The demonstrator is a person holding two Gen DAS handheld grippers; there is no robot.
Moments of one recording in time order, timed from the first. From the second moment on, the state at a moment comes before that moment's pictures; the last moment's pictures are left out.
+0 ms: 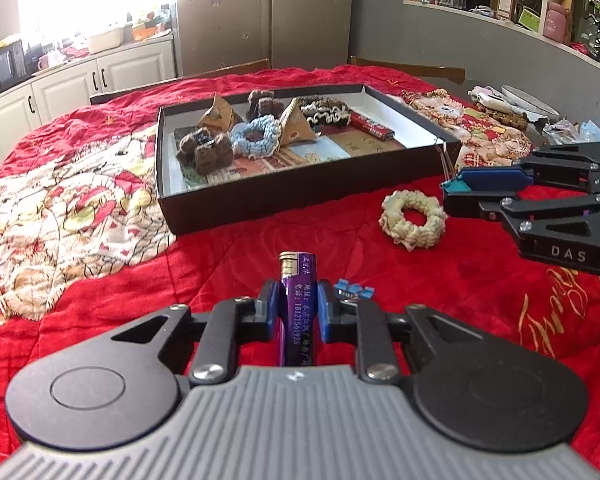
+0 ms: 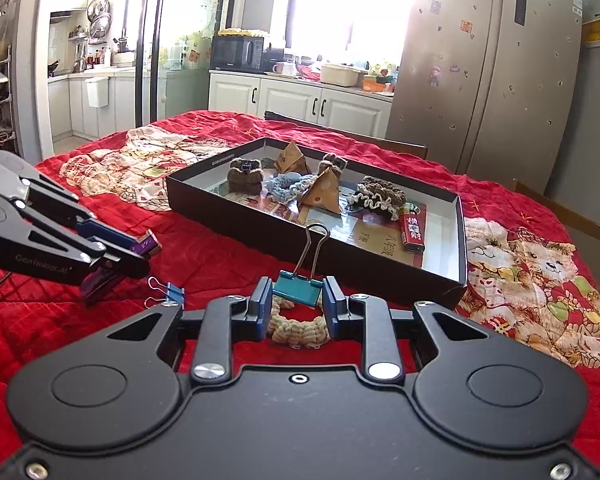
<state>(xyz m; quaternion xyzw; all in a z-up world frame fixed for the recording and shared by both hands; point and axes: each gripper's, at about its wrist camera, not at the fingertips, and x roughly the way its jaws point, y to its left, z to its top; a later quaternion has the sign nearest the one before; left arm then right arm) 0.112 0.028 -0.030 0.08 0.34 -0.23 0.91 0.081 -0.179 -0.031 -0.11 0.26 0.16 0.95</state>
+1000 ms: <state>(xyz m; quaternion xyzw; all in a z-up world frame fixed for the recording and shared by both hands) 0.201 -0.007 0.017 0.06 0.32 -0.23 0.92 0.138 -0.198 0.005 -0.10 0.24 0.15 0.95</state>
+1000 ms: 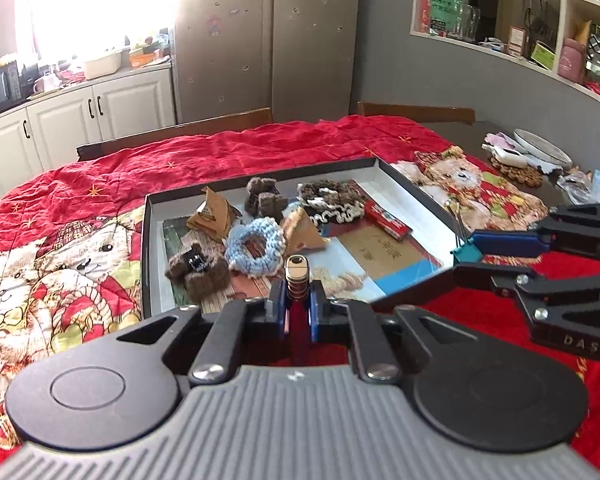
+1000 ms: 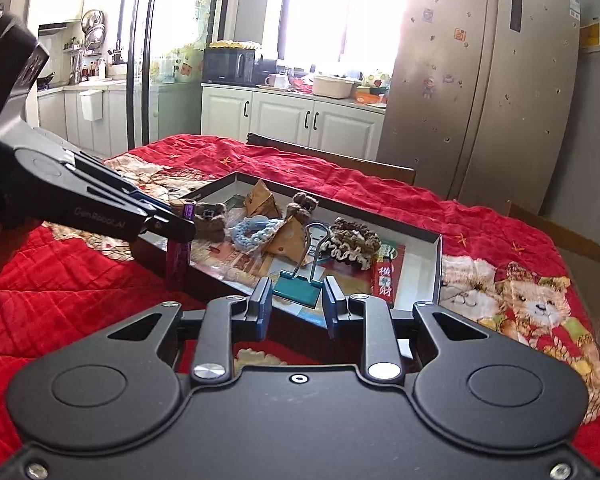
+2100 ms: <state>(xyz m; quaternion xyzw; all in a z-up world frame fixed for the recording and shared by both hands) 0.300 -0.028 -0.007 0.03 0.36 -0.20 0.91 0.255 -0.195 -0.046 -0.08 0.30 0.13 0.94</state>
